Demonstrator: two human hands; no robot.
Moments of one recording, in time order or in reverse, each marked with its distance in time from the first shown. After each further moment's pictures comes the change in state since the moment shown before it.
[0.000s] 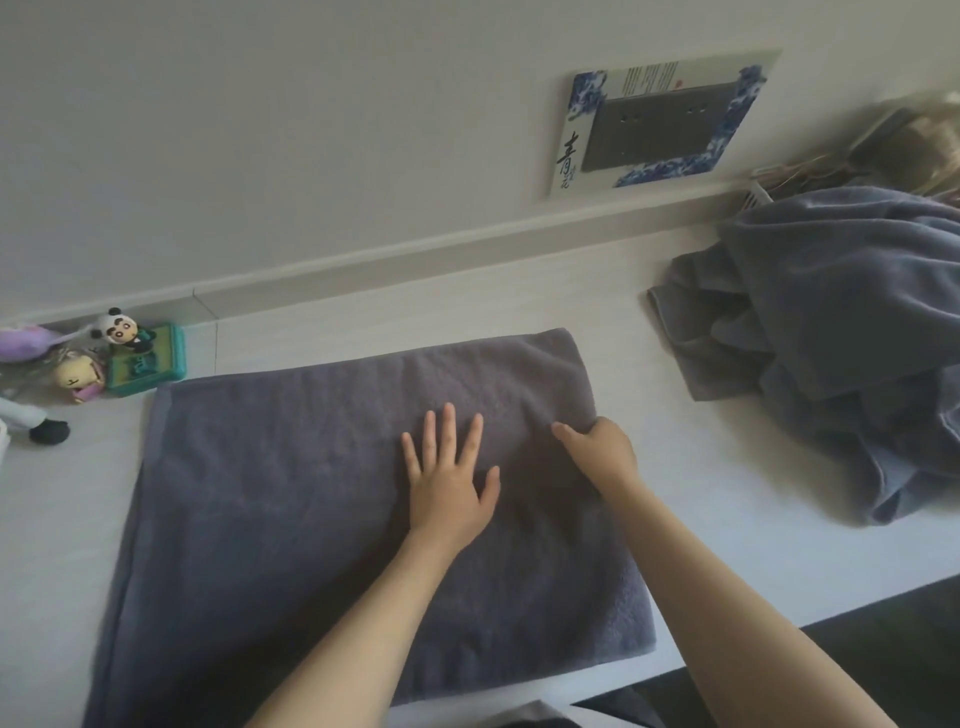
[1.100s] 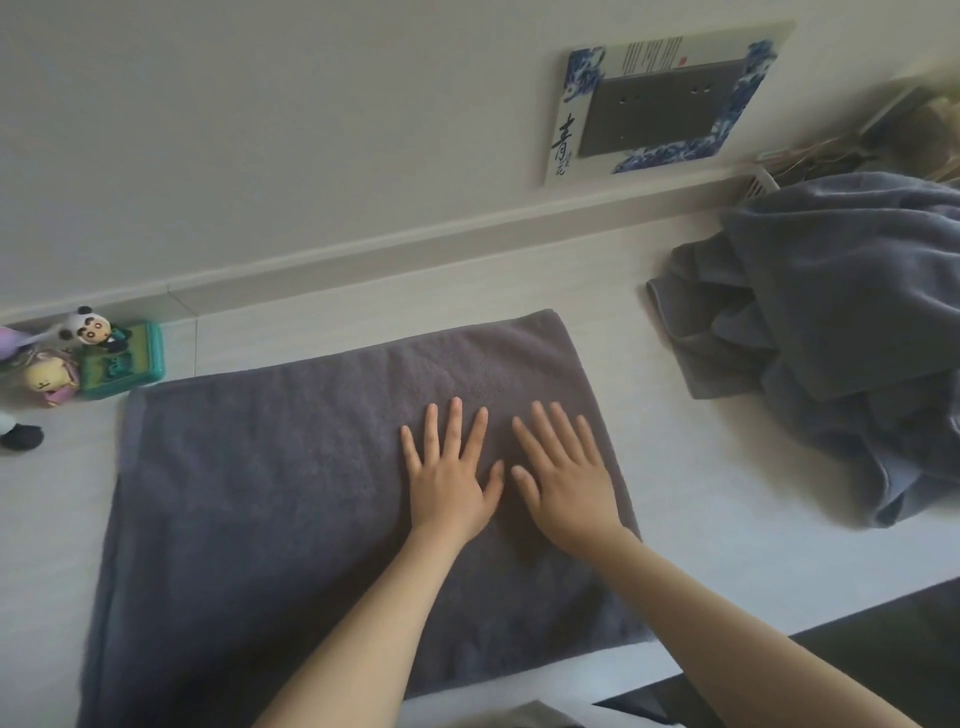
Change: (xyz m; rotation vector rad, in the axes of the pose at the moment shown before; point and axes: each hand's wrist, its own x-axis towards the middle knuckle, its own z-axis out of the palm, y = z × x) left_hand 0.016 0.014 0.000 0.042 -0.114 -0.014; right_hand -0.007 0.045 0.035 -0.693 0.168 -0.785
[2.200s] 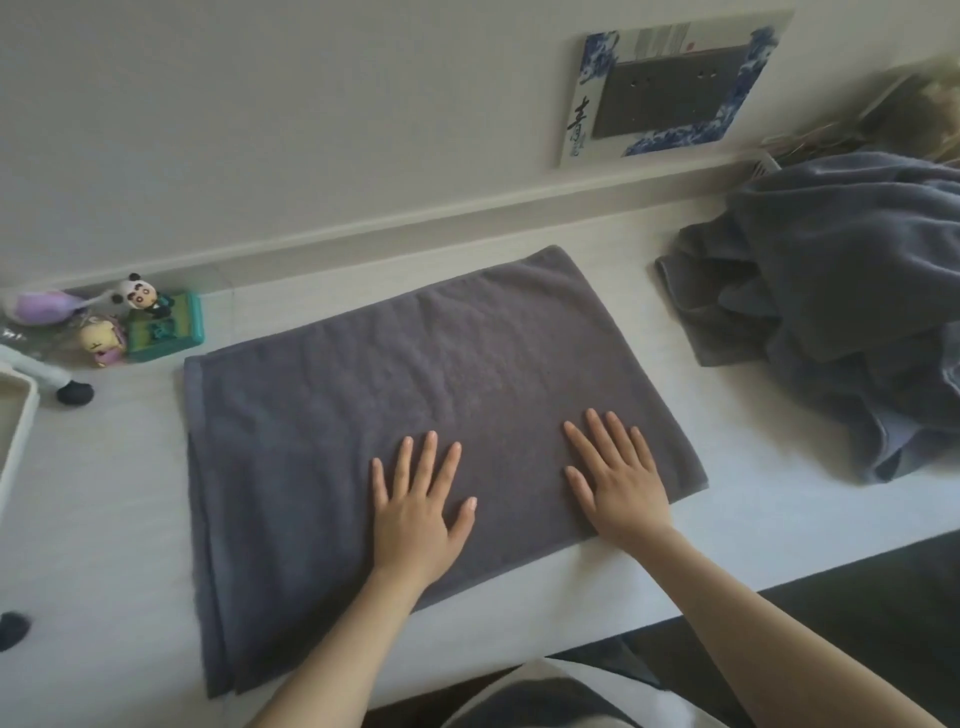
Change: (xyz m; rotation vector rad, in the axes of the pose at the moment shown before) left_hand -0.096 -0.056 0.008 0.015 -0.008 0.023; right_hand -0.058 0.021 0.013 -0.102 -0.125 0.129
